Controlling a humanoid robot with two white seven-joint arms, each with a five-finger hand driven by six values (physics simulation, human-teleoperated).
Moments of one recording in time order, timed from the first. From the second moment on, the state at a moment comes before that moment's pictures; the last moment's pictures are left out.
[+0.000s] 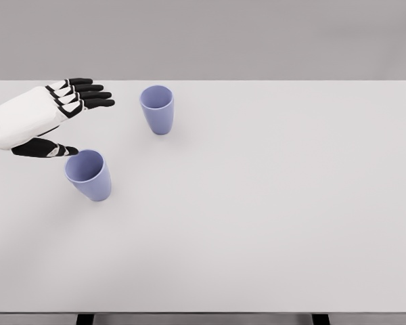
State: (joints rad) left arm -0.34 1.06 -0.40 -1.76 -0.23 -0.61 -0.08; right arm -0.01 0.00 -0.06 0.05 -0.06 -0.08 0.10
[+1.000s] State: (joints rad) left arm -0.60 1.08 -0.40 -1.75 0.09 -0.45 -0.59; right arm 0.00 0.00 -0.06 0.05 -0.06 -0.08 0.10
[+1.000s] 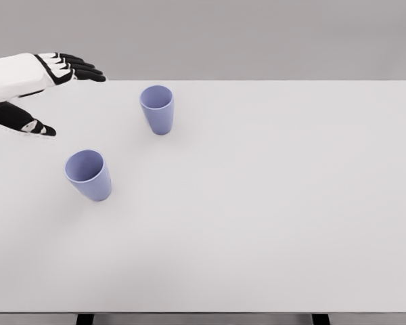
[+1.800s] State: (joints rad) left arm -1.25 0.74 -1.16 -1.37 0.08 -0.18 -0.61; right arm 0.00 0.00 -0.06 0.05 -0.06 -0.08 0.10
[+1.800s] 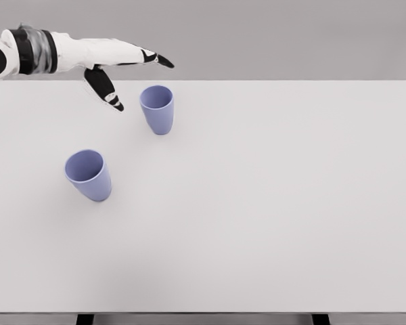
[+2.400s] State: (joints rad) left arm -1.44 0.56 -1.42 -1.07 0.24 -0.13 -0.61; right arm 0.00 0.00 -0.06 0.05 -0.06 -0.08 0.10
